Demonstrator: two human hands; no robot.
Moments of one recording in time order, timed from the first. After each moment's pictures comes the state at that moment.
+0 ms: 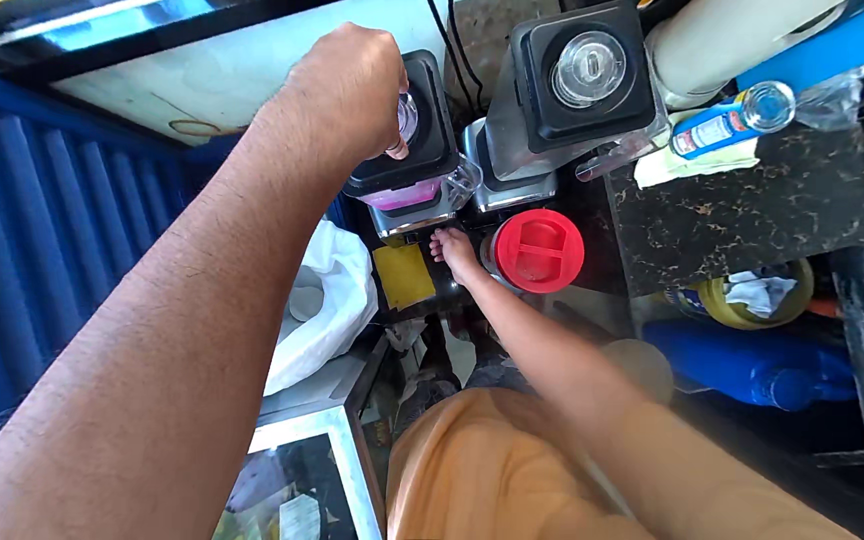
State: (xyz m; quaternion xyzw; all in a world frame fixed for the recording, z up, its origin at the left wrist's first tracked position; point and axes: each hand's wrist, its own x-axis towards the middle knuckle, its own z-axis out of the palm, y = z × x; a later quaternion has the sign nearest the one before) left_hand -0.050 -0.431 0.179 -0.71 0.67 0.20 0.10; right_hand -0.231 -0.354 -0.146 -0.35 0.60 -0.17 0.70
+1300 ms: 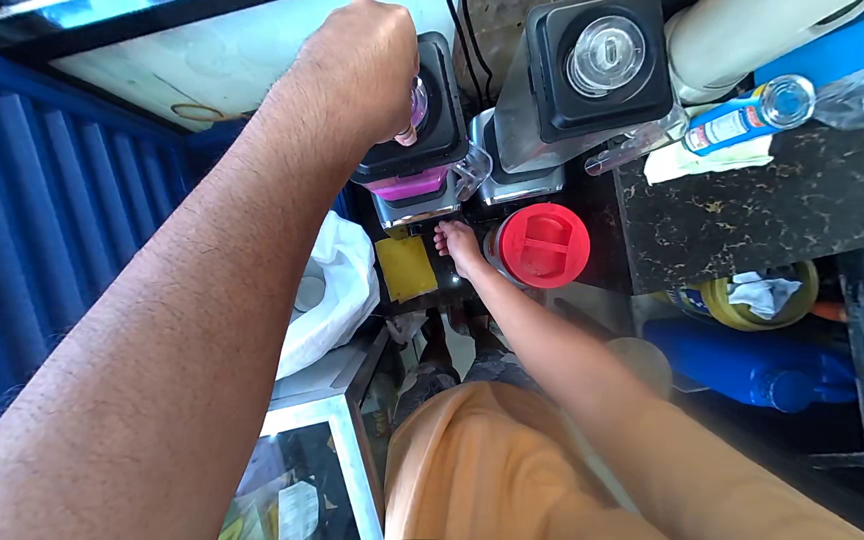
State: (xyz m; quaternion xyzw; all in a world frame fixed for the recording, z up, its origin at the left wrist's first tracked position) left_hand -0.052 -0.433 0.177 -0.73 0.65 0.19 0.10; right_hand -0.230 -0.354 -0.146 -0.34 0.61 -0.16 0.69
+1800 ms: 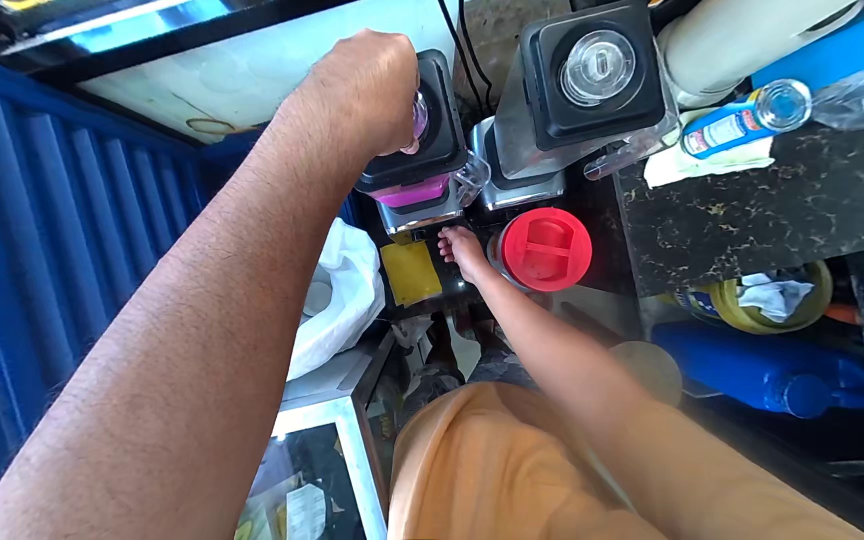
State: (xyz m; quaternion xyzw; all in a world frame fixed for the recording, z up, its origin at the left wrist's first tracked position) left_hand -0.052 -0.435 0.181 -0.72 0.65 0.21 0.13; right_hand -0.237 -0.354 -0.152 -0.34 0.60 -0.14 0.71
